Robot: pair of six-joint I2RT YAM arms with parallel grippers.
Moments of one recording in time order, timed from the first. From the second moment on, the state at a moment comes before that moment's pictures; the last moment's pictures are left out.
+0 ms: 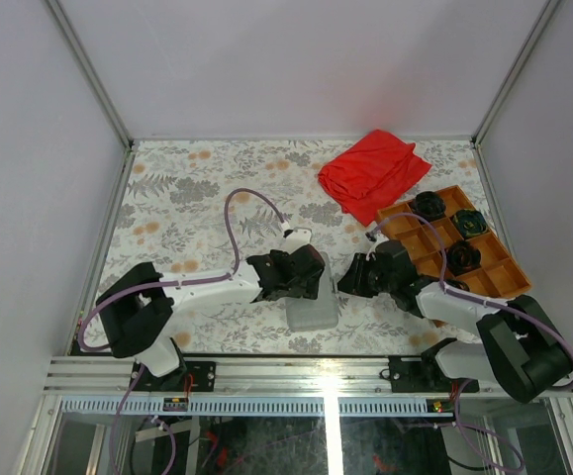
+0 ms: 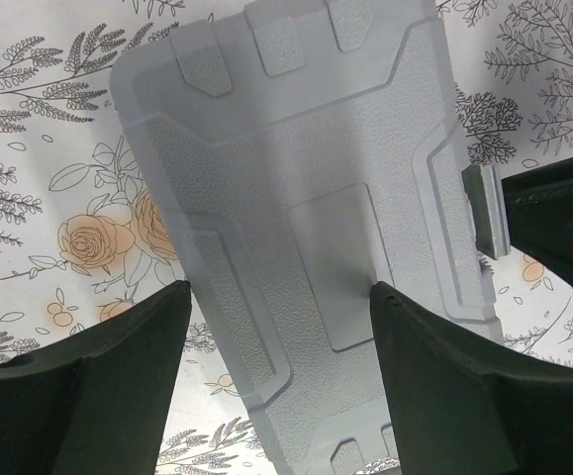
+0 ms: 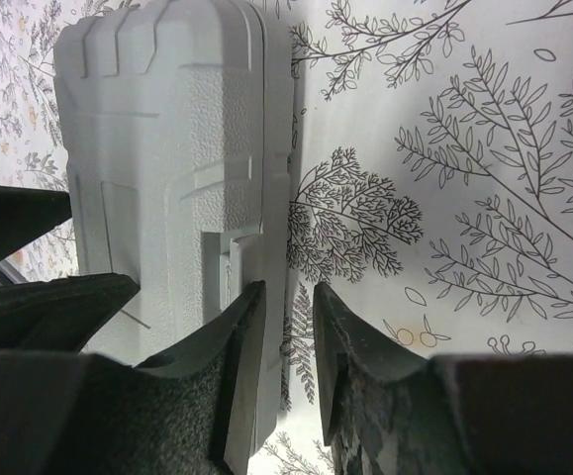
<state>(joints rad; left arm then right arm) -1.03 1.61 0.99 -0.43 -0.34 -0.78 0.51 1.26 0.37 0.15 -0.30 0.69</state>
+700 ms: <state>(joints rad) -0.98 1.31 0.76 -0.38 -0.32 -0.81 0.51 1.07 0.42 -0.05 -0.10 0.64</state>
